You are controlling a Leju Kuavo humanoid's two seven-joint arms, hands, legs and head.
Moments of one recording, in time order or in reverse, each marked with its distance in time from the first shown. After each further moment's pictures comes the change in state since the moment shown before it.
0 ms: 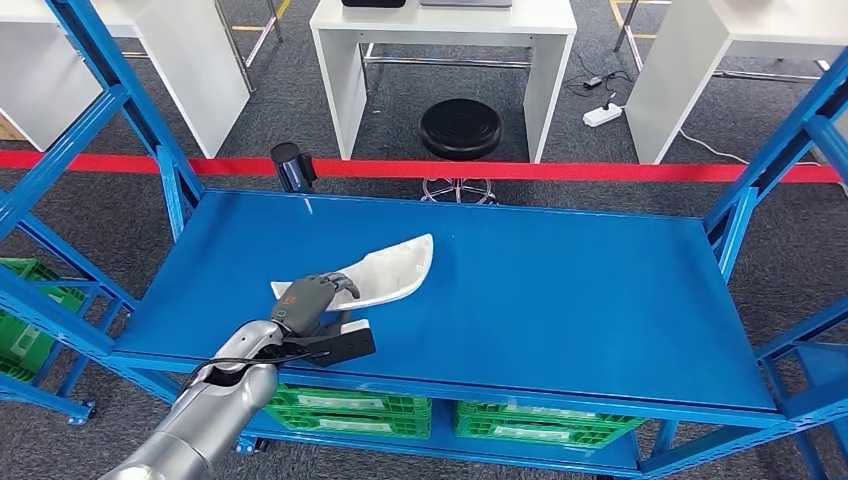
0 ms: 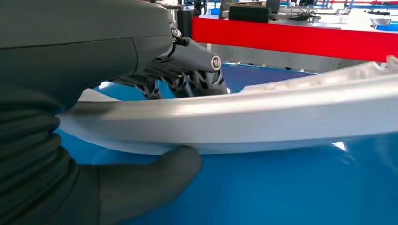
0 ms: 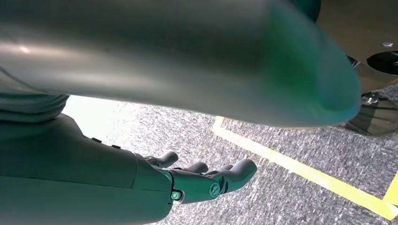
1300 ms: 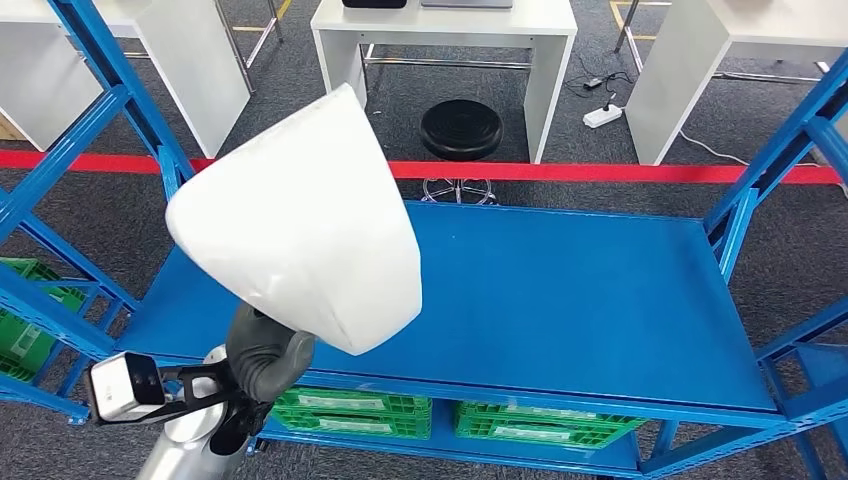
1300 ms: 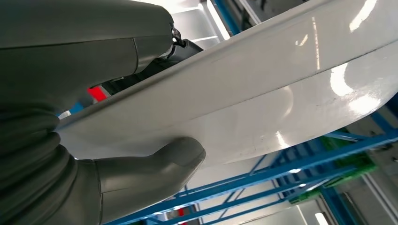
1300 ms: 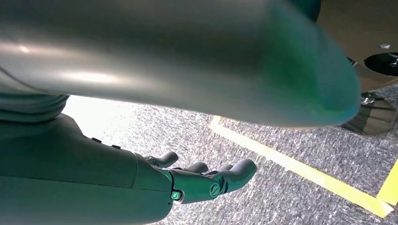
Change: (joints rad) left arm 0.268 -0.067 0.079 -0.821 1.115 -0.601 -0.407; right arm 0.000 -0.003 -0.013 0.000 0.034 0.000 -0.019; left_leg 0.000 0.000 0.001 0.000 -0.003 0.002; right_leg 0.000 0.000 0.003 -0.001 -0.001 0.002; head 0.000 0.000
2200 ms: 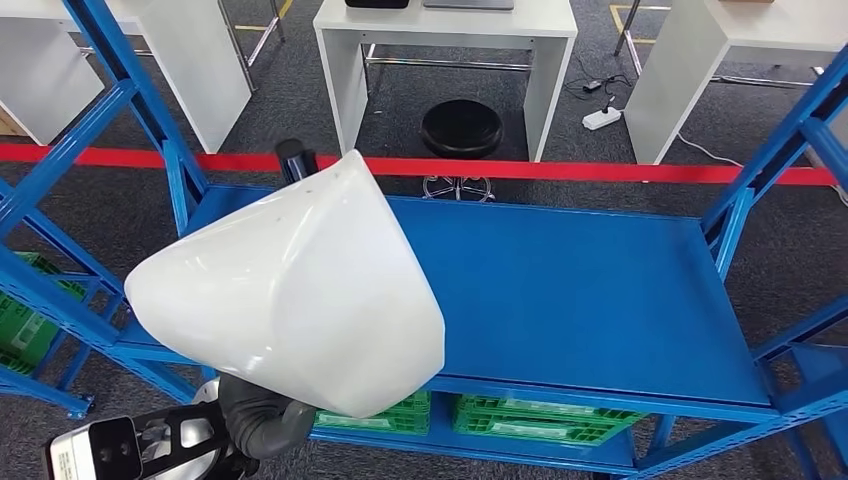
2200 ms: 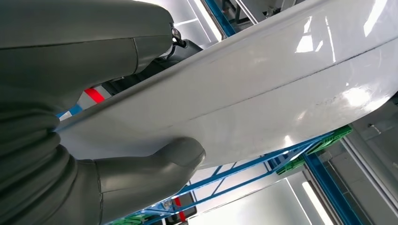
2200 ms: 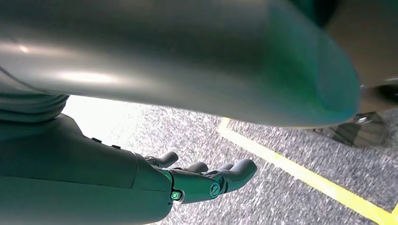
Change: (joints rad) left arm 0.071 0.021 -0.082 -0.161 -0.046 0.004 0.012; right arm -0.008 0.010 0.000 0.004 0.030 0.003 0.032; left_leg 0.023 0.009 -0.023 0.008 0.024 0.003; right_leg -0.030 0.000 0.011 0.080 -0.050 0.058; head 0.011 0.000
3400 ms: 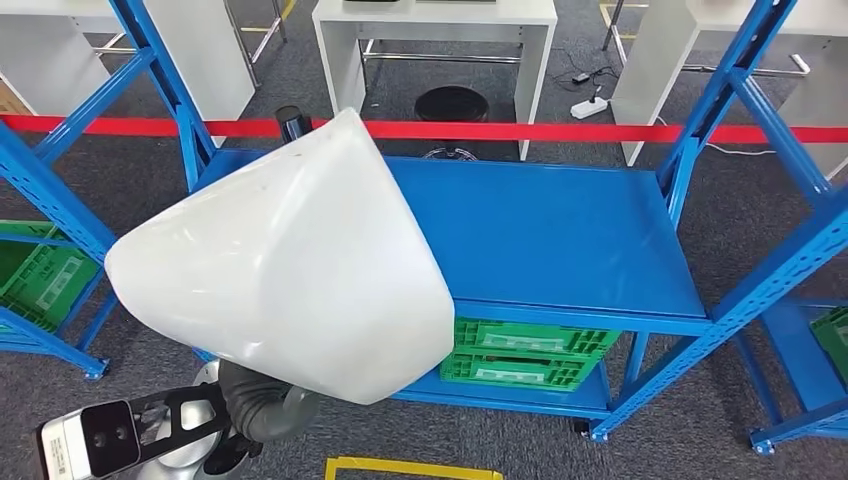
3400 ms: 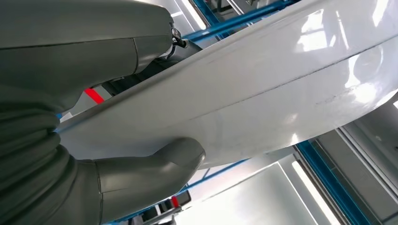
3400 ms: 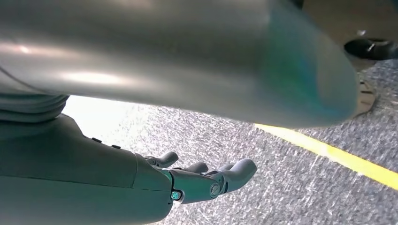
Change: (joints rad) left arm -0.090 -0.011 -0.022 0.015 0.018 0.011 0.011; right arm -0.016 -0.041 0.017 0.001 -0.019 0.000 0.004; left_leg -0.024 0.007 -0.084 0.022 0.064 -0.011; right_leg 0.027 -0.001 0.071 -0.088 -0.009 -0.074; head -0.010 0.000
